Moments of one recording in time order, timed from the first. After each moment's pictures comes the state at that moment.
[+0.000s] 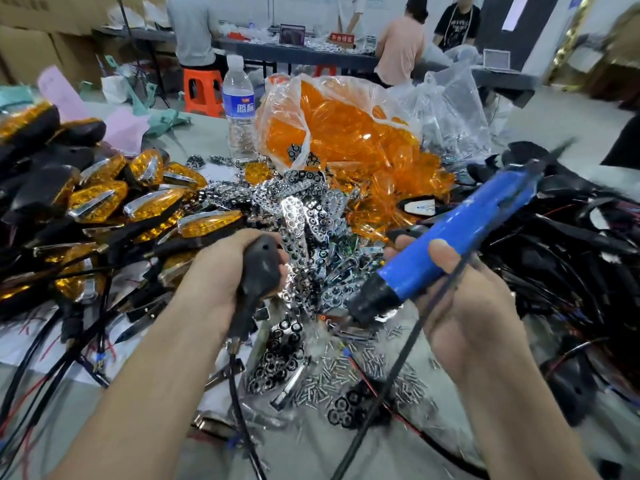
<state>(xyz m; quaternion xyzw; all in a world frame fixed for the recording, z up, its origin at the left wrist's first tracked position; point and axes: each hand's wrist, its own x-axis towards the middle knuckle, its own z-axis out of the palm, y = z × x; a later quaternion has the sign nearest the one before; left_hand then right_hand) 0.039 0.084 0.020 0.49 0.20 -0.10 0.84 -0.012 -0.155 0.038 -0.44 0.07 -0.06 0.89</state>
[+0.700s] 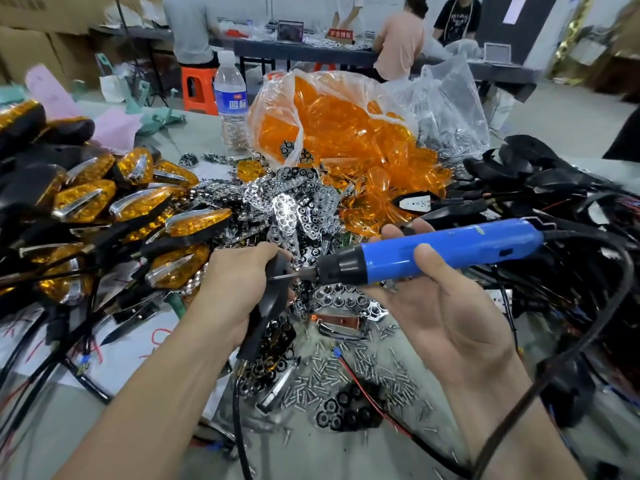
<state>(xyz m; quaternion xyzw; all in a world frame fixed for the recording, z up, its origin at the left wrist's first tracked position) 0.021 0.054 0.016 0.66 0.20 0.00 0.72 -0.007 -0.163 0.019 -0.32 -0.04 0.03 0.94</state>
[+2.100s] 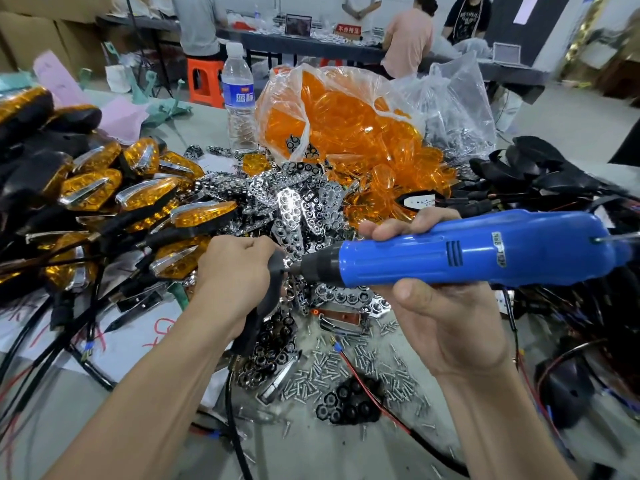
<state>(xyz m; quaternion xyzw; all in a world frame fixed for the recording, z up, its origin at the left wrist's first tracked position) 0.008 0.051 0.028 0.77 0.19 0.05 0.60 -0.016 -0.155 0.029 -0.44 -0.26 -0.02 0.86</state>
